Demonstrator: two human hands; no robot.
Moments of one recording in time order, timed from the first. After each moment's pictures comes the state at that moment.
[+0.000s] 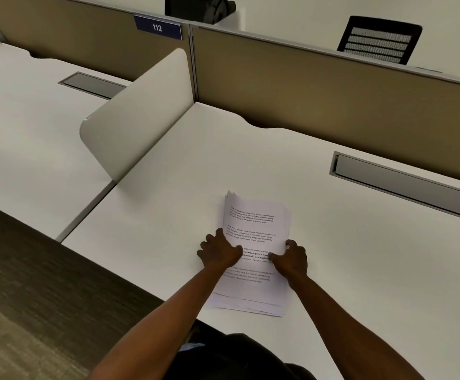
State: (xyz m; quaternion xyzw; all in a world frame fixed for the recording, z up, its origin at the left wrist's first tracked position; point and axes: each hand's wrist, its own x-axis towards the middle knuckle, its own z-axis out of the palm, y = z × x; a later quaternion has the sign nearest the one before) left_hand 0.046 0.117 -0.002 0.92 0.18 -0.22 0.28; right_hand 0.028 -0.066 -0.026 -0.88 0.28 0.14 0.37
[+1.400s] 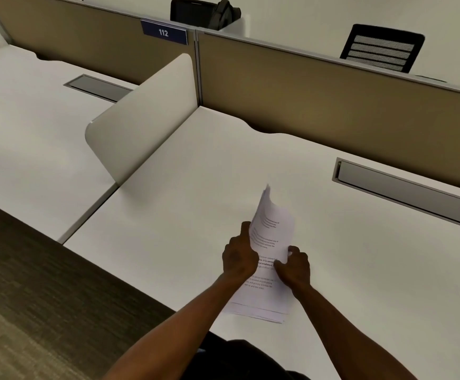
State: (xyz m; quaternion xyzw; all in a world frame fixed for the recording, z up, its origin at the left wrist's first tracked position) left_hand 0.032 0.084 0.034 0.92 0.05 -0.09 0.37; right_hand 0.024 -0.073 -0.041 -0.88 0.25 0.12 0.38
